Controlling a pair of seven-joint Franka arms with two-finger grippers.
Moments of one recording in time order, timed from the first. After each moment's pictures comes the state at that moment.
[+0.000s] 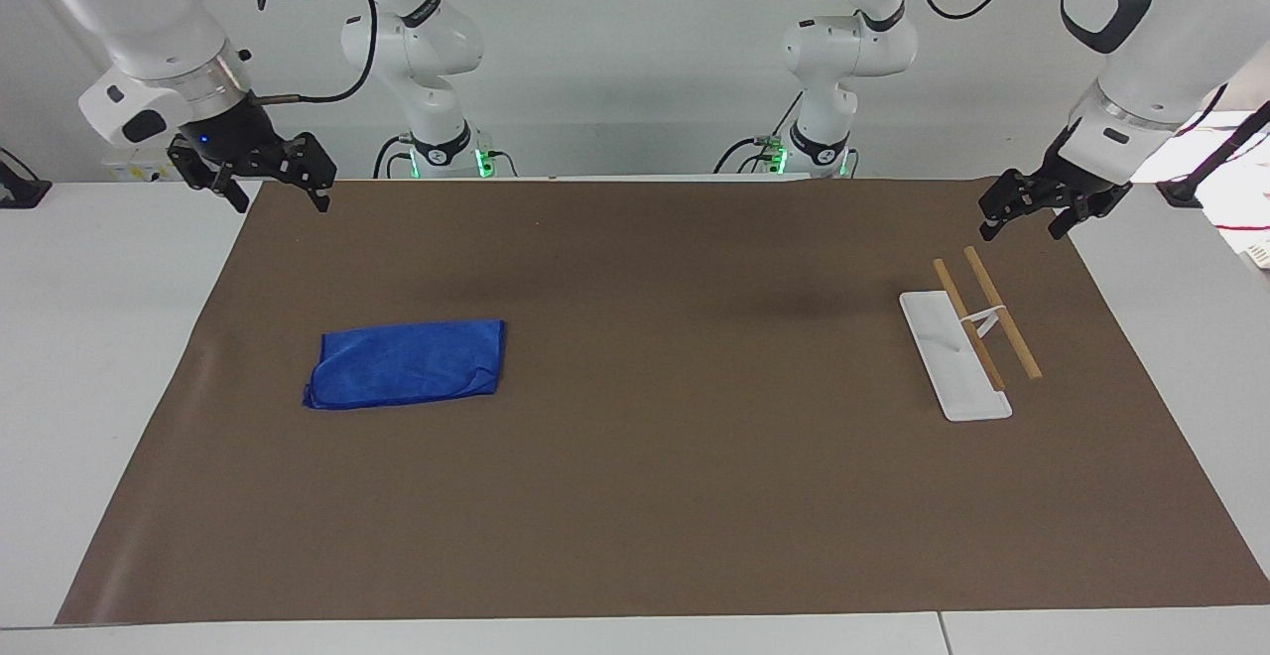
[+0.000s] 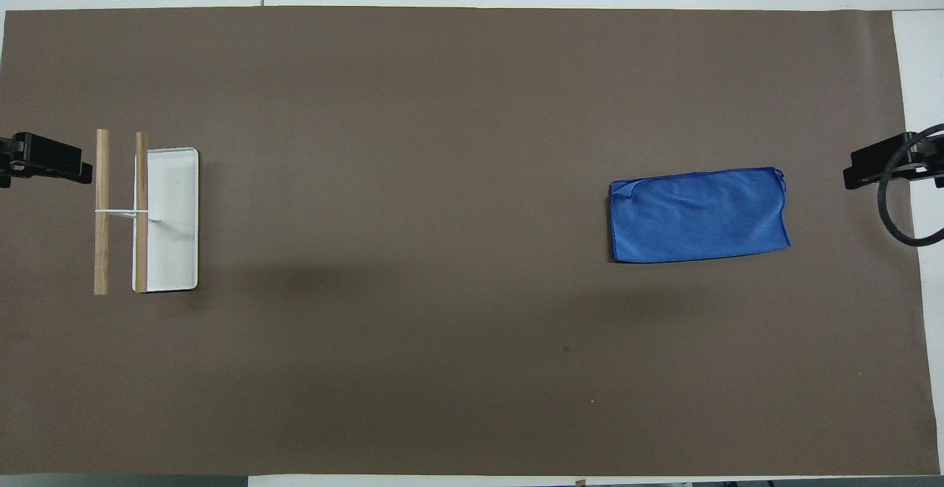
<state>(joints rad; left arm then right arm) -0.07 0.02 0.09 -1.61 -0.03 1.61 0.07 -0.01 0.01 -0.04 -1.53 -0.01 1.48 -0.03</state>
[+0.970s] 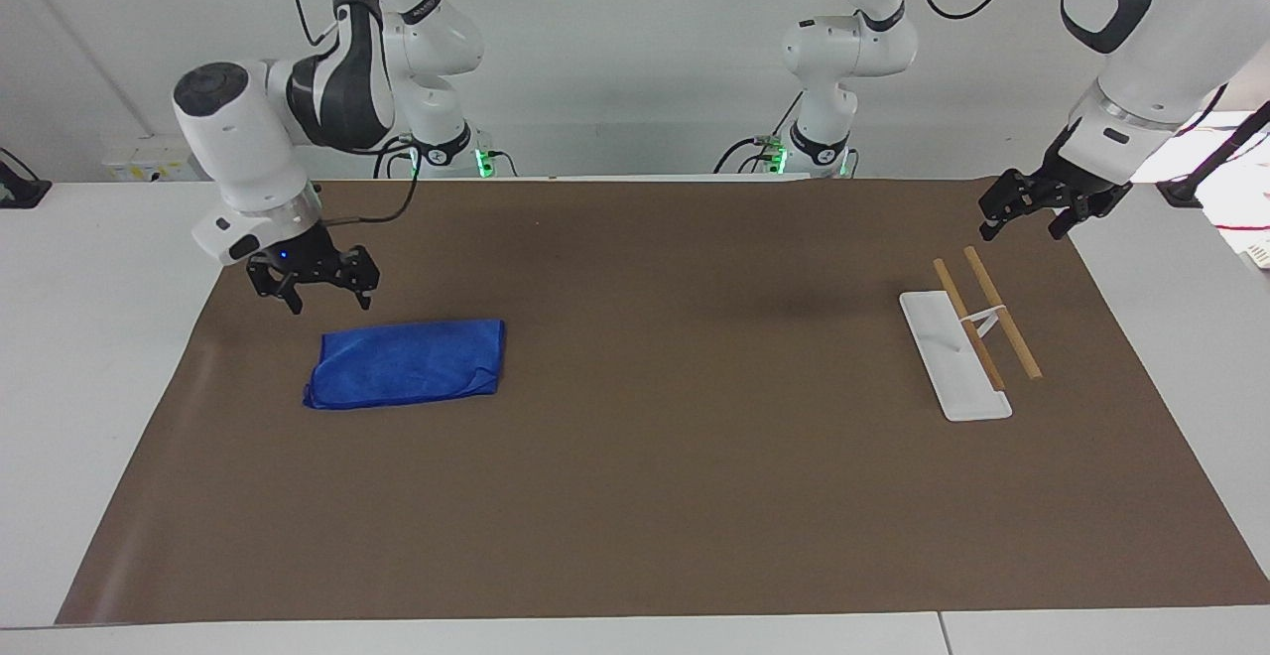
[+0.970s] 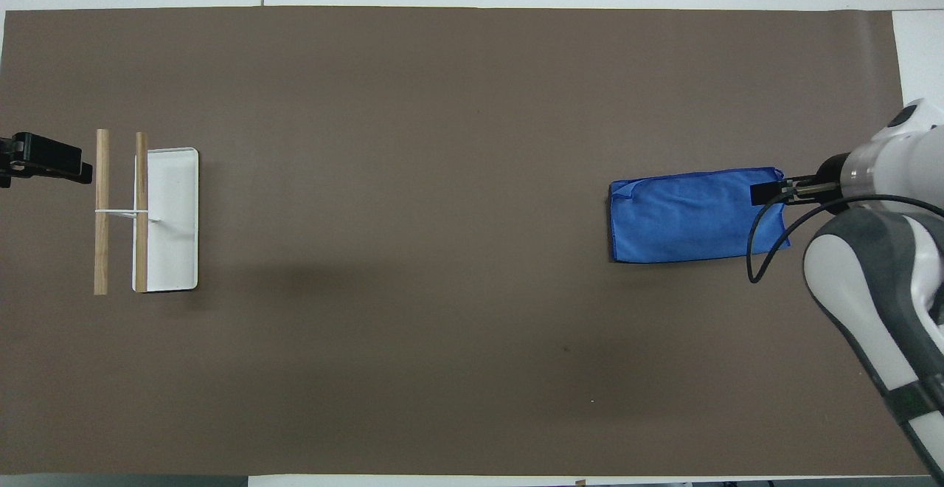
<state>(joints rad) -0.07 0.02 0.09 -1.61 -0.03 1.61 0.07 -0.02 0.00 -0.04 -2.15 -0.01 2.26 -0.13</state>
